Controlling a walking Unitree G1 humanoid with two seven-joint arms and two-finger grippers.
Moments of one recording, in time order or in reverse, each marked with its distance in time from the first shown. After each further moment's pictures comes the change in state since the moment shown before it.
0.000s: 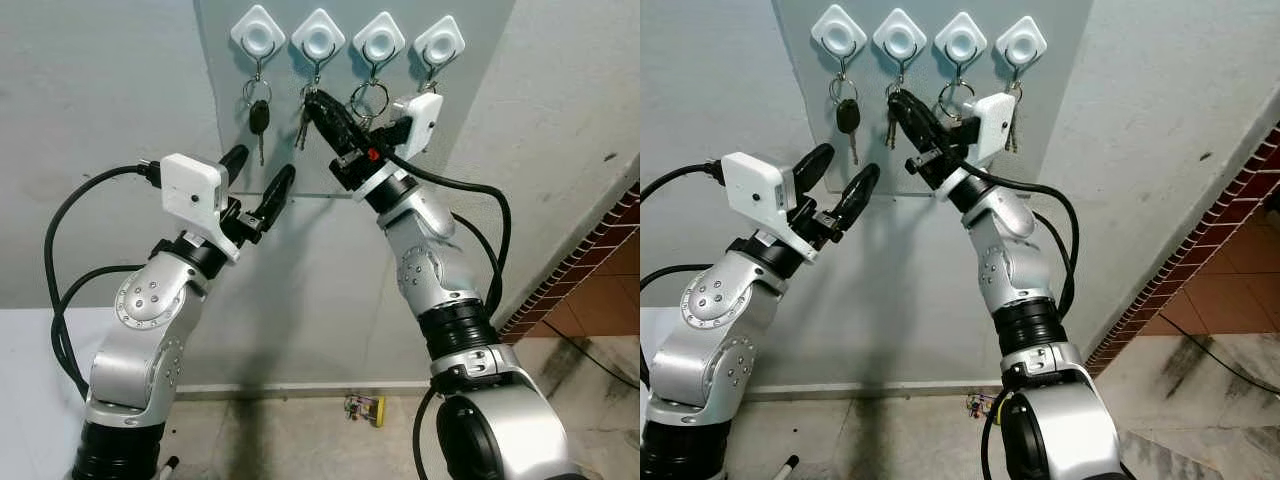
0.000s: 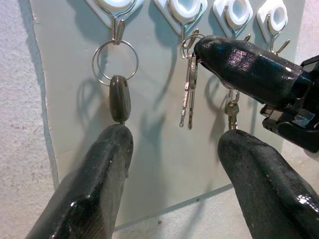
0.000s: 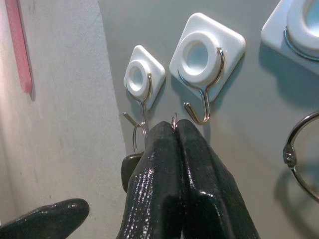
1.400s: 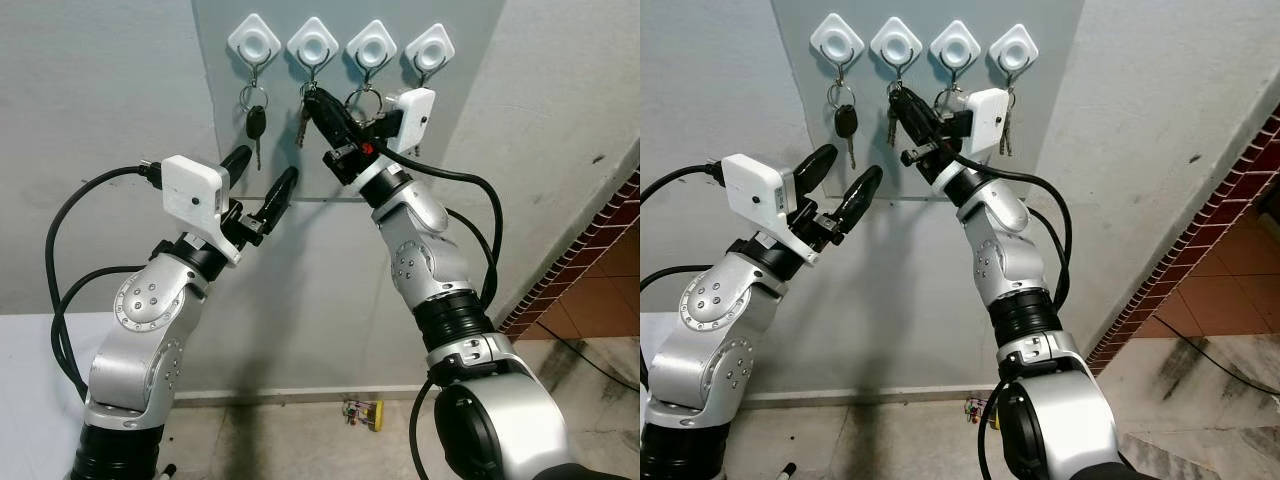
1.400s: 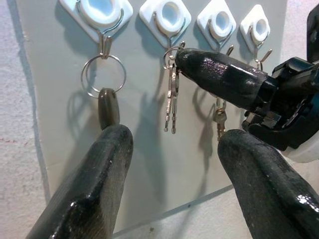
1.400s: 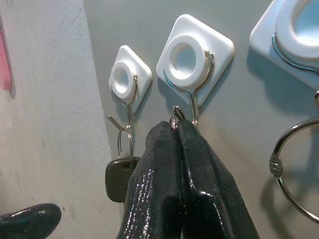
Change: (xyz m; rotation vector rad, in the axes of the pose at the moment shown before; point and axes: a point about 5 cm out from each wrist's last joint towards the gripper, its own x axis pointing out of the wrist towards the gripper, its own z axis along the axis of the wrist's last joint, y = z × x) left arm -0.001 -0.002 0.001 0.002 -0.009 -0.024; right arm 0.007 -0.005 -0.004 -0.015 0.027 -0.055
